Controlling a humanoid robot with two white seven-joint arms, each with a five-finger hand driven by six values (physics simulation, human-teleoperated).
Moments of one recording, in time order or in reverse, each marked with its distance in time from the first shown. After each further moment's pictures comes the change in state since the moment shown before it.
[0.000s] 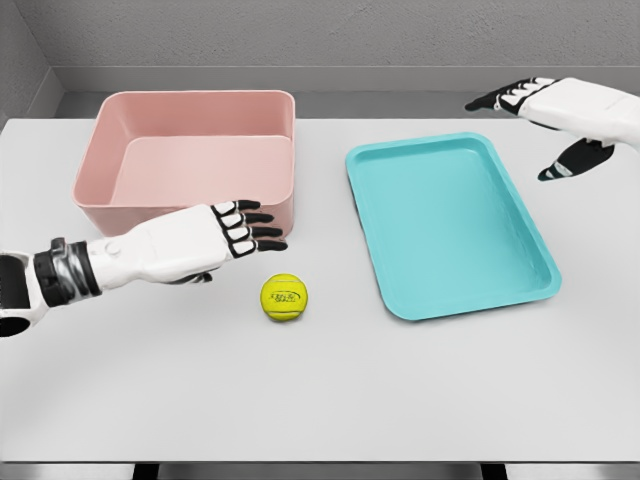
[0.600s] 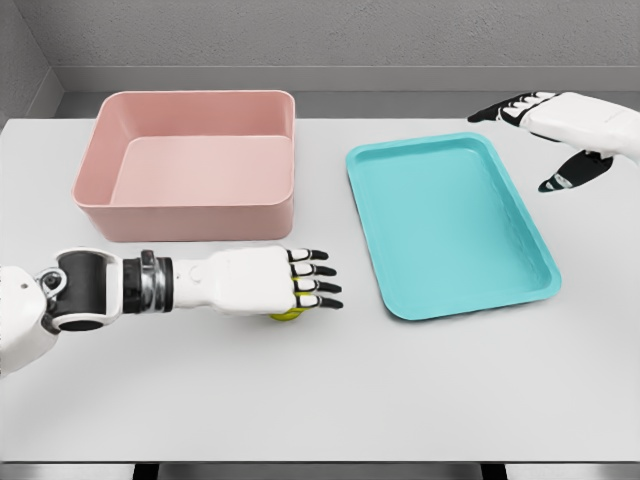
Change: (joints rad) left arm -0.222 -0.082 -0.335 0.007 -0.140 0.000 -0.024; right arm 0.034 0.004 -0.017 0.008 0.001 -0.003 0.000
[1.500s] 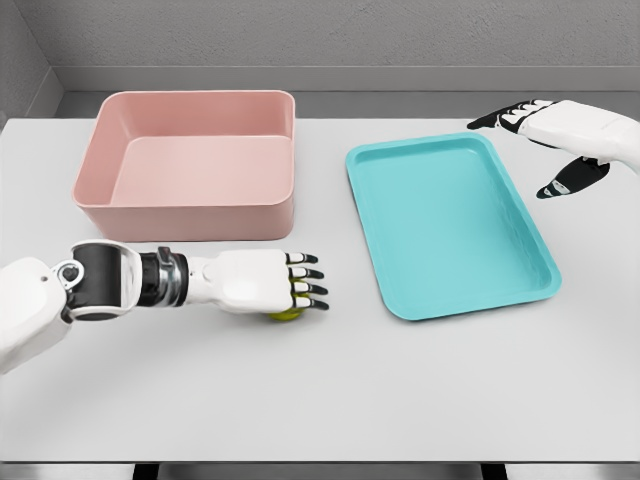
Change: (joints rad) left arm -0.051 -0.033 -0.028 0.038 -0.072 0.000 -0.138; right arm 0.018 0.006 -0.001 0.008 -0.001 0.002 0.000
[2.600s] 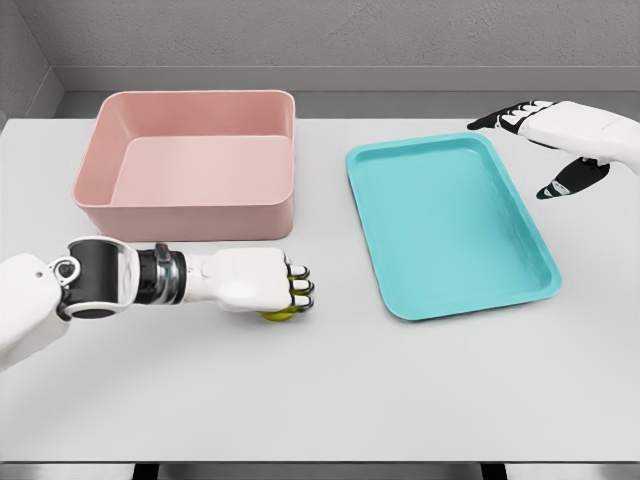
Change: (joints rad) left arm -0.005 0.007 0.008 -0.002 0.055 0.002 -0.029; right arm 0.002 0.000 0.000 0.001 0.000 0.000 0.000
